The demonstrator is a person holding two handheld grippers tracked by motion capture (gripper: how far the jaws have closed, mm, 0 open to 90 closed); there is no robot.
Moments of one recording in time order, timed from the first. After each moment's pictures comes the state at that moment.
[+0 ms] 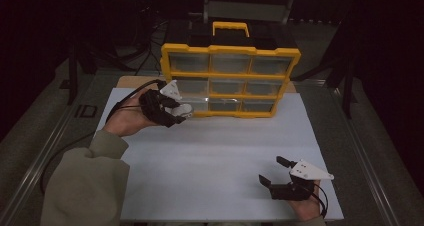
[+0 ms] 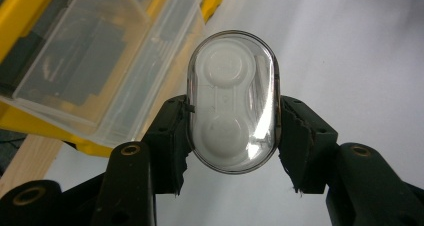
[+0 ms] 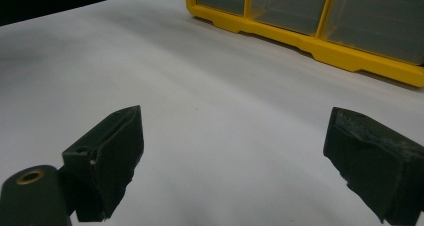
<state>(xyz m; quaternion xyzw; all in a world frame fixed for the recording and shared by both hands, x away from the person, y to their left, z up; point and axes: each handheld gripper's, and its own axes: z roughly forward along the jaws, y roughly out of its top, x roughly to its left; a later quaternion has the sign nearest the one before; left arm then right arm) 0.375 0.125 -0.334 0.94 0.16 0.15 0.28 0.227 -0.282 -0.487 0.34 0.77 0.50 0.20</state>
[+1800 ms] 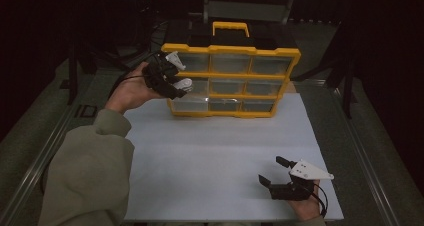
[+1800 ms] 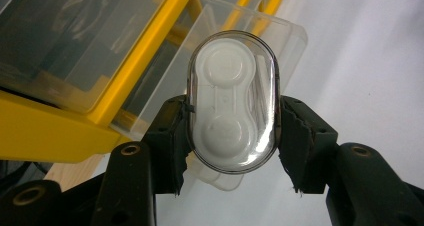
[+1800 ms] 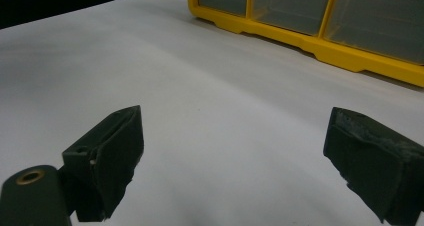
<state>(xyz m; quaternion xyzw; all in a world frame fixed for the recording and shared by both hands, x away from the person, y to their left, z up) 0.428 0.119 -0.297 0.93 0.21 0.16 0.26 0.228 -0.282 -0.488 0.34 0.76 0.51 0.20</state>
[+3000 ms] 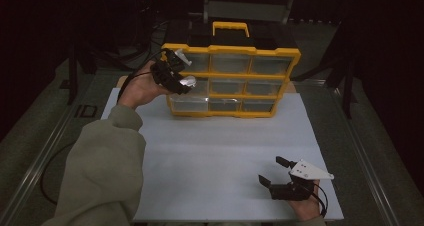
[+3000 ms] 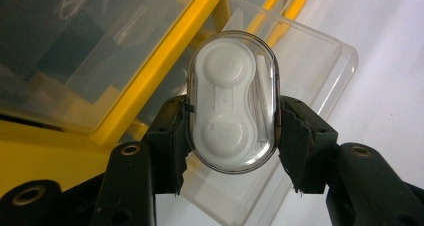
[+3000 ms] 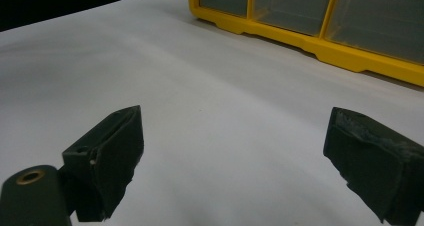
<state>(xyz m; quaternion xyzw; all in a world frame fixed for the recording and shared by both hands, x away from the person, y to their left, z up) 0.454 0.105 -0.310 0.92 0.25 0.15 0.25 0.228 -0.282 -0.488 0.34 0.76 0.51 0.20</state>
